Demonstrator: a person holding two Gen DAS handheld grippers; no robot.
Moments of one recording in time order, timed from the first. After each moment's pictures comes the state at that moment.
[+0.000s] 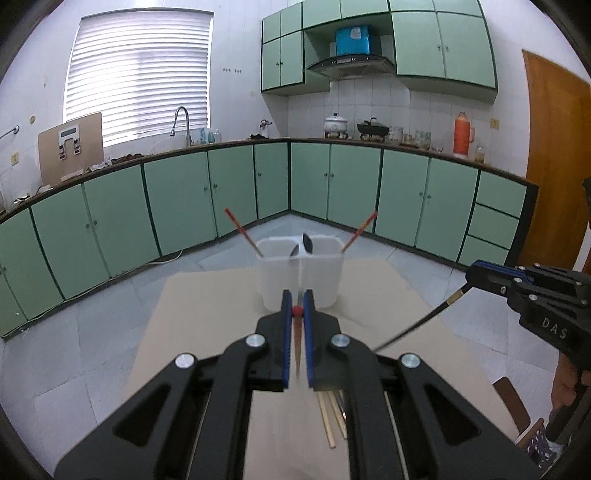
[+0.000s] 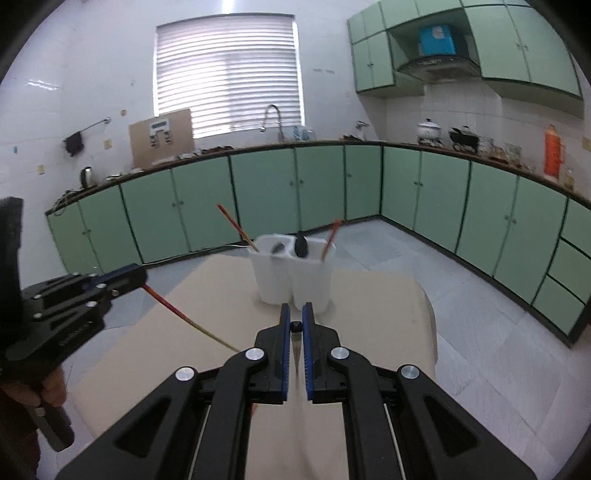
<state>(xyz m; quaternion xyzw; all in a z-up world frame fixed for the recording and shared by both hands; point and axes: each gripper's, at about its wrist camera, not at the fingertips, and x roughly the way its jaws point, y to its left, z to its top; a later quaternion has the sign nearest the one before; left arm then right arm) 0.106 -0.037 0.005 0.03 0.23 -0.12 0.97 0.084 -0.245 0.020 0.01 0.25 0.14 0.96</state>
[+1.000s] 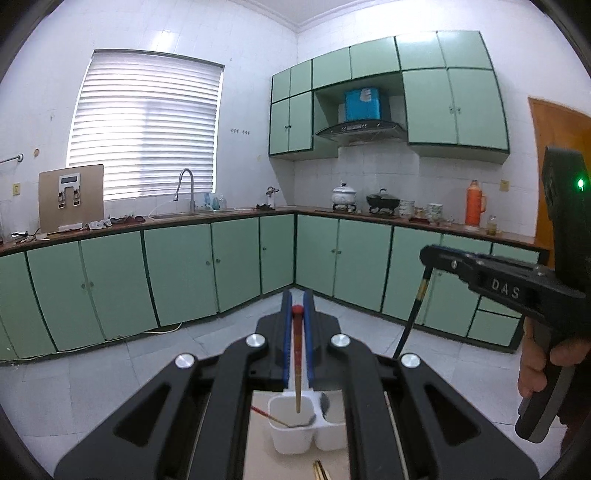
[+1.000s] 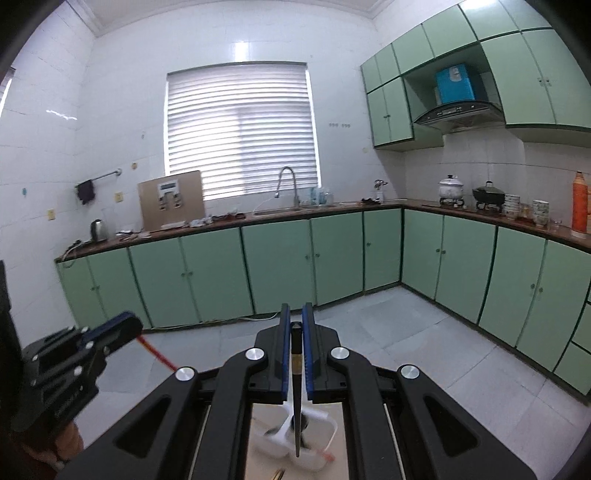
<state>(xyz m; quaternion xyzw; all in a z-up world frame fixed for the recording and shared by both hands) 0.237 -0.060 0.132 0.01 0.11 -0.10 0.99 0.270 -0.249 0.158 0.03 0.14 0.15 0.98</state>
